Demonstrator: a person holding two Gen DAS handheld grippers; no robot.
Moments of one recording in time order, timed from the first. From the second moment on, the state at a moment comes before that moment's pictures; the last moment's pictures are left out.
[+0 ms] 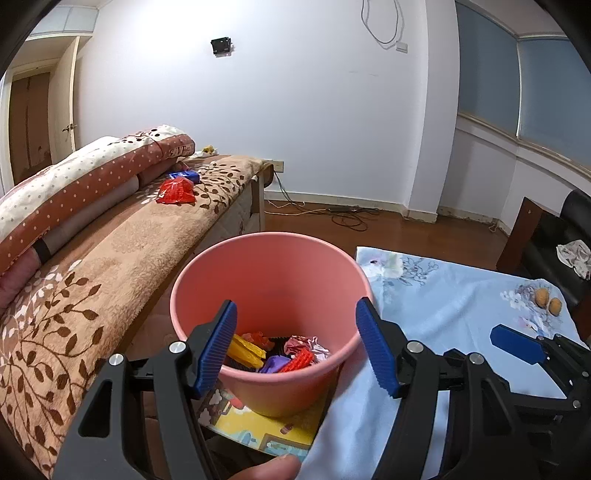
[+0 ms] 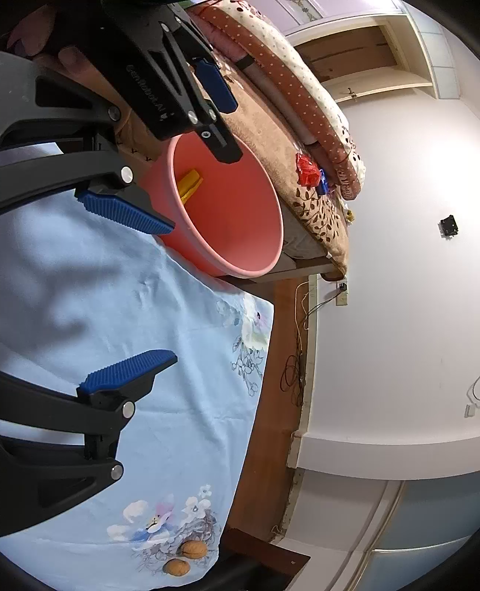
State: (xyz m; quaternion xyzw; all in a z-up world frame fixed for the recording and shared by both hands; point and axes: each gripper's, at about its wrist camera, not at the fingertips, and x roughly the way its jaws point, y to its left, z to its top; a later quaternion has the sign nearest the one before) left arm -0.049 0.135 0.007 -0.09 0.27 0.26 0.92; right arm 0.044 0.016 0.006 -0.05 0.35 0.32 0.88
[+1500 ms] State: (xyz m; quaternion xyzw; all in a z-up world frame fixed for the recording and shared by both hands) left arm -0.069 0.093 0.025 -0.06 0.27 0.24 0.93; right arm 0.025 -0.045 0.027 0.00 0.33 0.28 0.90
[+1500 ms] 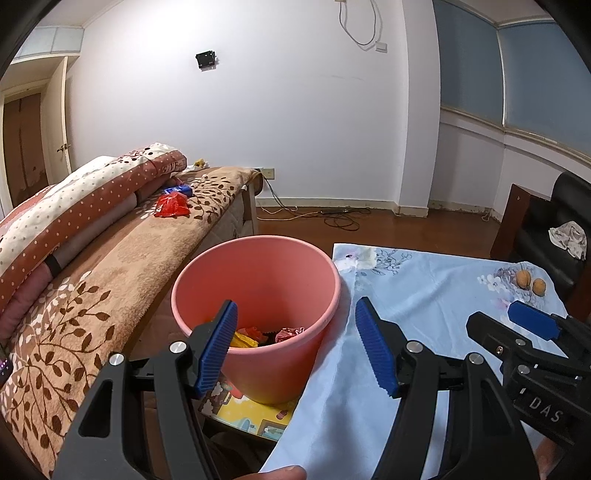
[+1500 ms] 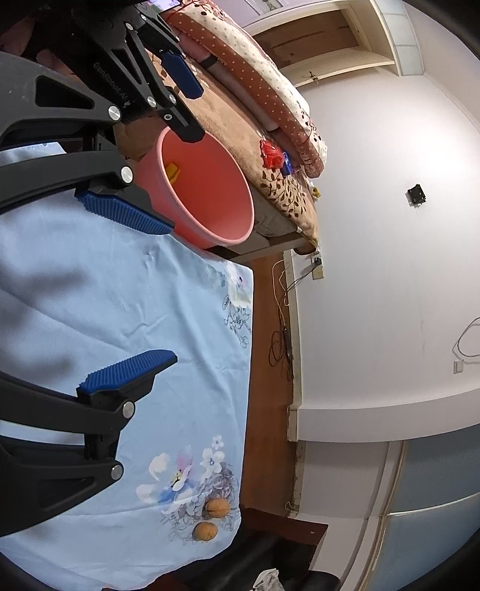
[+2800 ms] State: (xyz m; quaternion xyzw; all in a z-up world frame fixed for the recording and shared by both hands) left arm -0.069 0.085 0.023 -0.05 0.27 0.24 0.93; right arm 0.025 -0.049 0.022 0.01 0.33 0.28 0.90
